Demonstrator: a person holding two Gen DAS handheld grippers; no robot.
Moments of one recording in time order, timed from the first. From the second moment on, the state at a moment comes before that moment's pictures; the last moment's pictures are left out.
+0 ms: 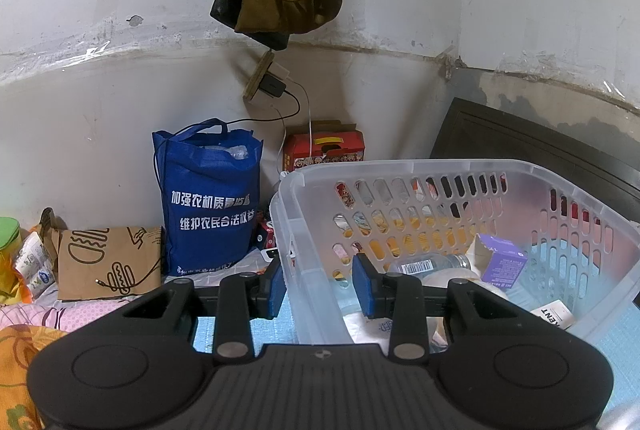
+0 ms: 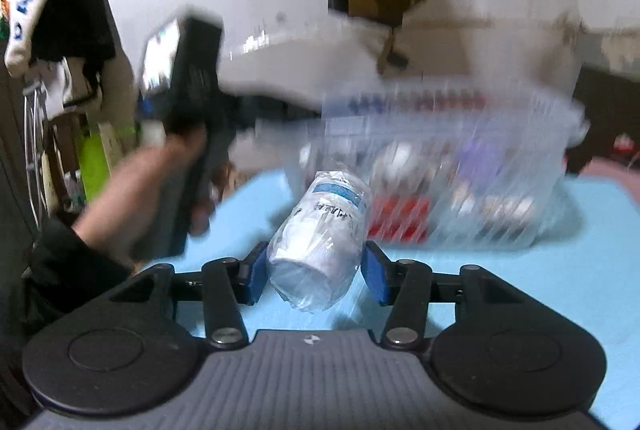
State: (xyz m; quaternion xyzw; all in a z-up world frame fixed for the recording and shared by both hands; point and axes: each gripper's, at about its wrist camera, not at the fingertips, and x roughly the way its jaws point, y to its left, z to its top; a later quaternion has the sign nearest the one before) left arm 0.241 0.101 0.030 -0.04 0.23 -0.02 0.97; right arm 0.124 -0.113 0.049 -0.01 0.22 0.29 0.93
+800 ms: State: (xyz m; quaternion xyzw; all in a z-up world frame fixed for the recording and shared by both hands) left arm 0.247 0.102 0.029 -0.04 0.23 -0.03 0.97; right arm 0.288 -0.122 0.126 -0.06 0.24 0.19 0.95
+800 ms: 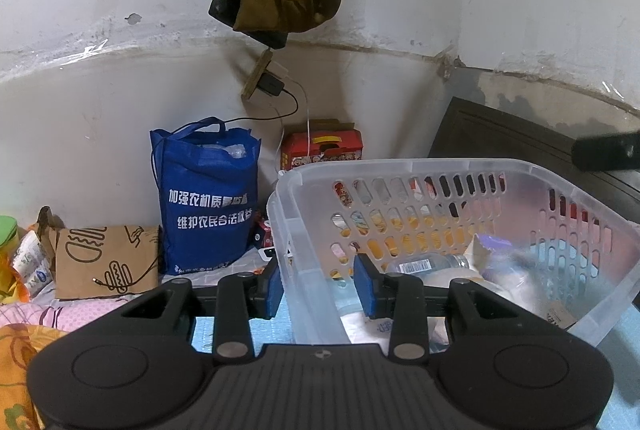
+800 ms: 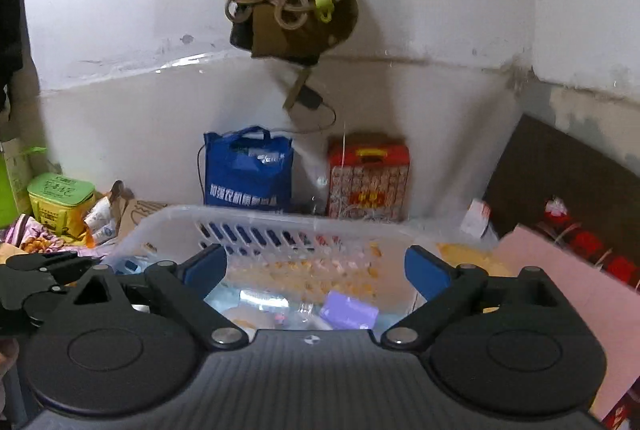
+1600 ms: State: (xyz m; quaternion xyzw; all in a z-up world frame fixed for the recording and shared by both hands) left arm 0.238 0.104 0.031 -0.04 0.21 0.00 0.98; right arm 0.270 -0.155 0.105 -0.03 0.25 0.19 0.95
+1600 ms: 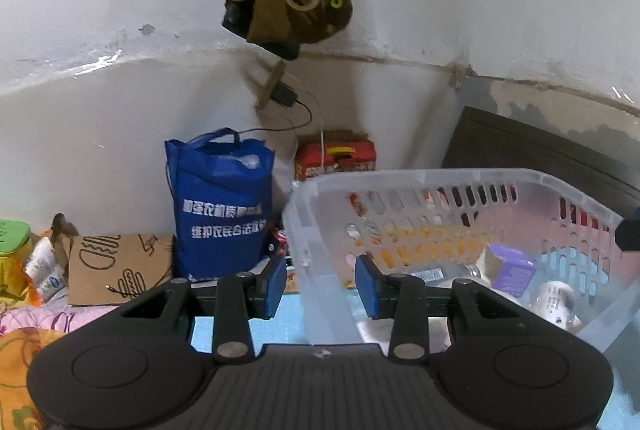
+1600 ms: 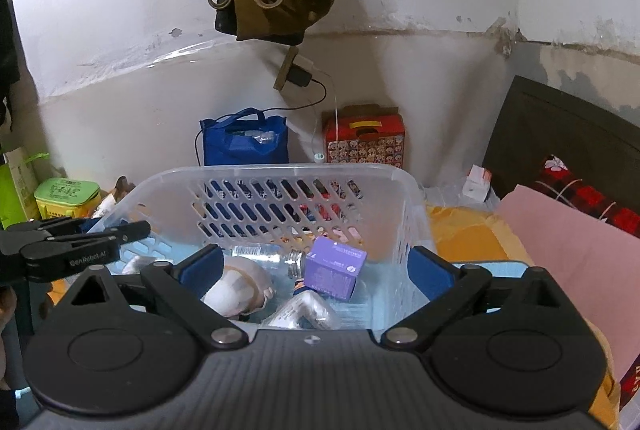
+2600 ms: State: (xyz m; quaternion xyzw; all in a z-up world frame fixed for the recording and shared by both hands) left arm 0.146 0.050 0.084 -0.05 0.19 -0.02 0.98; right arm 0.216 -0.216 0.109 -0.03 0.22 0.14 0.97
